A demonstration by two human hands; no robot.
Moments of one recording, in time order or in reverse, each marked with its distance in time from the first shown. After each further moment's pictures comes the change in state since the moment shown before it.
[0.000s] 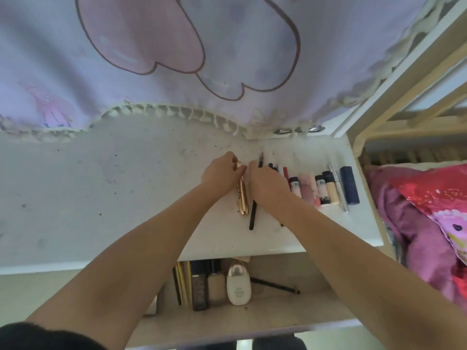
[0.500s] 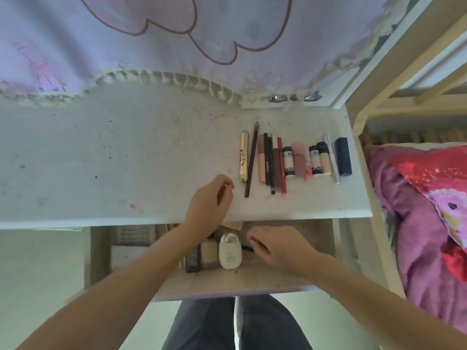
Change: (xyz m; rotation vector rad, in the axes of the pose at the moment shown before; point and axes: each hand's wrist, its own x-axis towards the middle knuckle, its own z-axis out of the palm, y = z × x) left_hand -0.141 -0.024 0.027 -0.155 0.064 0.196; right_hand -0.157 0.052 0.071 0.256 -0.147 -0.513
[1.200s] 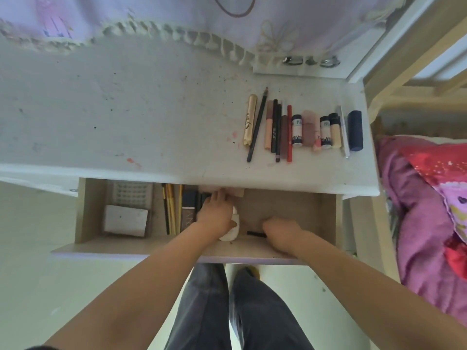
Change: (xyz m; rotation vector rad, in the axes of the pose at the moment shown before) left_hand -0.045 -0.070 0.103 0.723 -0.431 -0.155; right_hand 0.010 0.051 0.081 -0.320 -0.459 0.252
